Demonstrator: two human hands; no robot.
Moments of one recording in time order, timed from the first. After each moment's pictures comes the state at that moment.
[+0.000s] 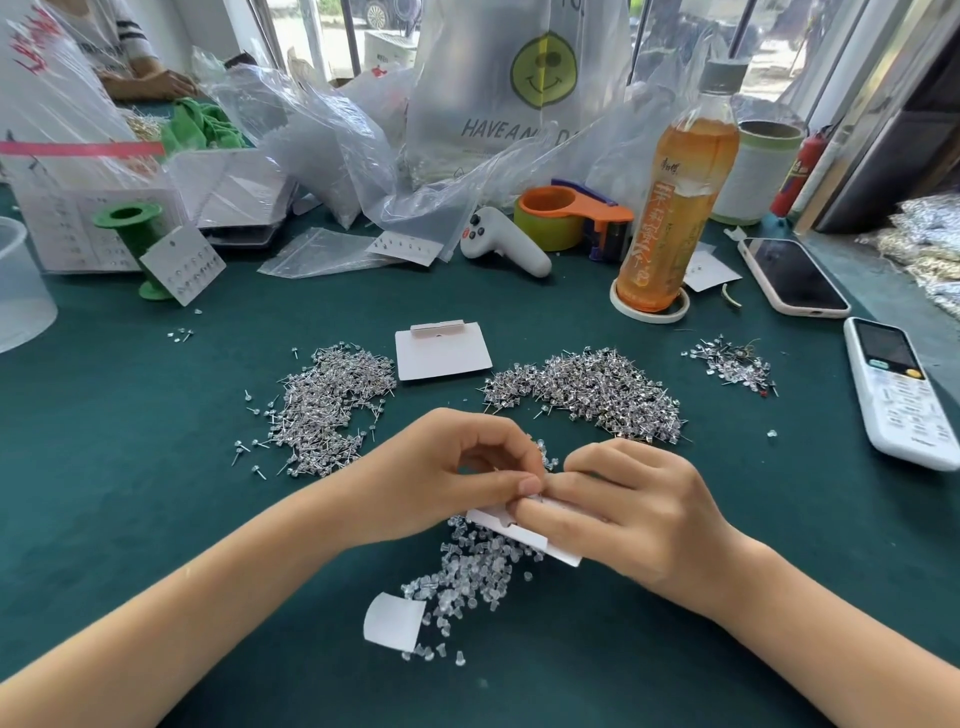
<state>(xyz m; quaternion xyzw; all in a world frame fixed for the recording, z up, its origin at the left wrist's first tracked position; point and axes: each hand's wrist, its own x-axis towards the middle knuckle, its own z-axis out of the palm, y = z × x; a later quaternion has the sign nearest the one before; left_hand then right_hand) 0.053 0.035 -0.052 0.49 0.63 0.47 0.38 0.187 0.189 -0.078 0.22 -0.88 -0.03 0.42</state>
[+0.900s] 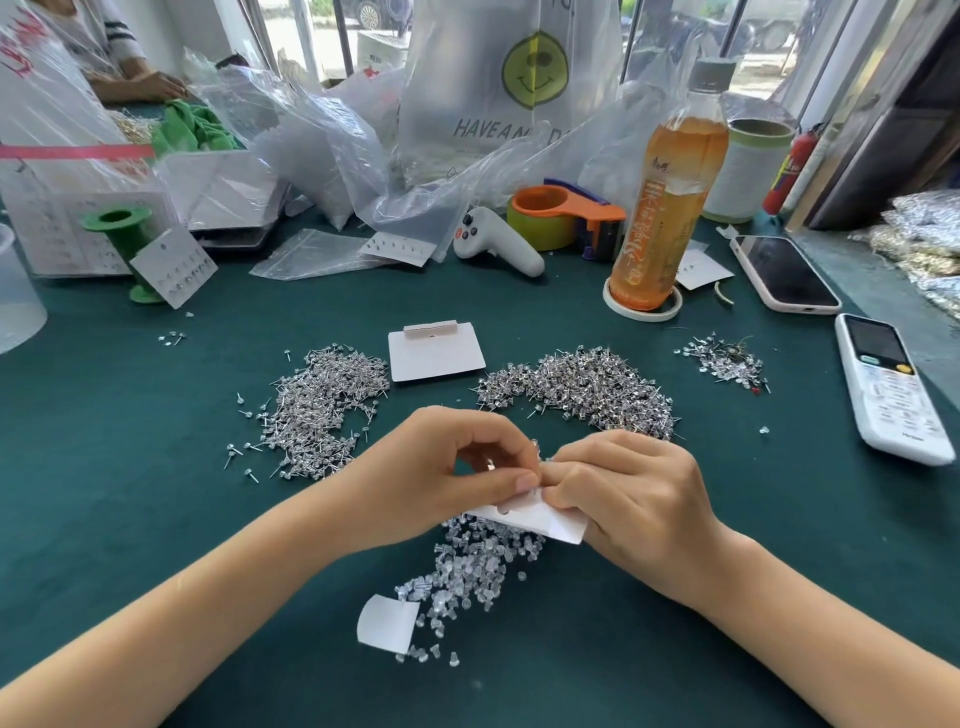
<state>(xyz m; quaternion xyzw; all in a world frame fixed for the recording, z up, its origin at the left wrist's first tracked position) 0.056 0.035 -0.046 0.53 0.67 0.43 0.28 0.182 0.195 -0.090 0.18 -0.87 0.05 0.45</state>
